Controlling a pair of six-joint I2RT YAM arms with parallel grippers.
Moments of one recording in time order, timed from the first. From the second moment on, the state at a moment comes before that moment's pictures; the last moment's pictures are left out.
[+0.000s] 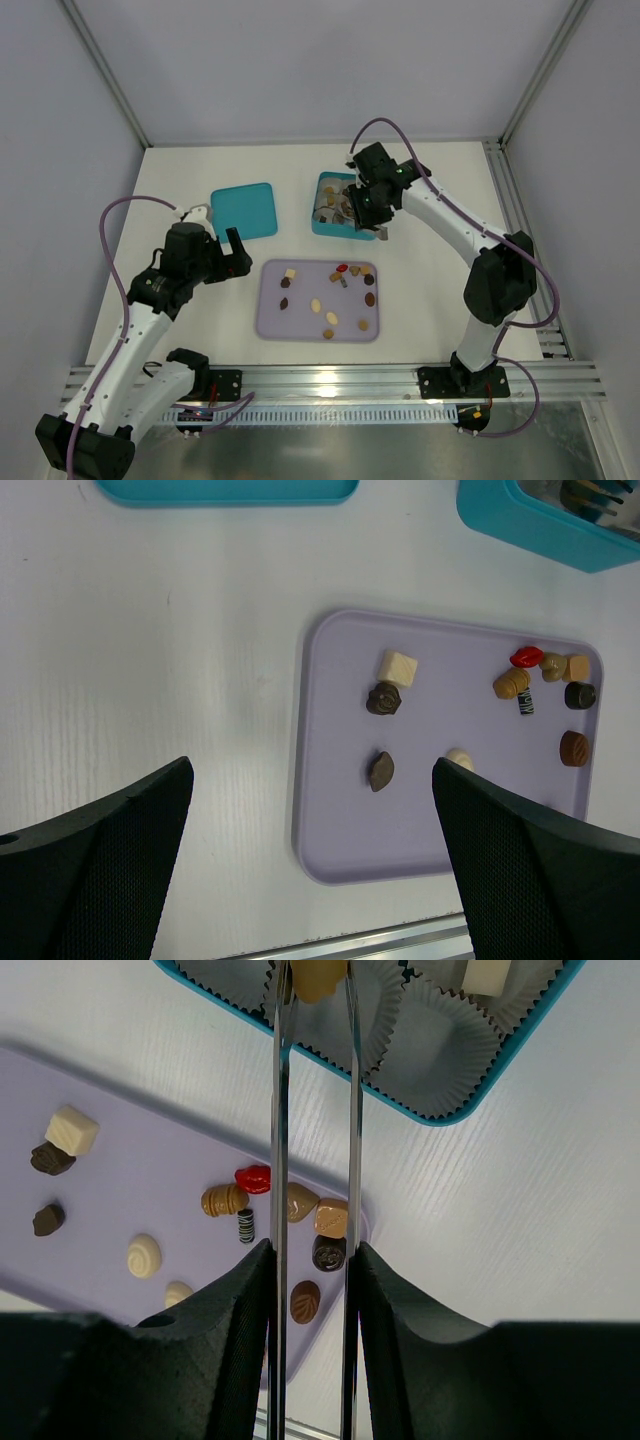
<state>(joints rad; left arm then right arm) -0.30 0.82 0.81 -0.70 -0.02 -0.45 0.54 1.78 1.62 -0.93 0.00 0.22</state>
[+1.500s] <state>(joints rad) -0.30 0.82 0.81 -0.70 -0.02 -0.45 0.52 1.63 1.65 -0.98 0.00 0.21</state>
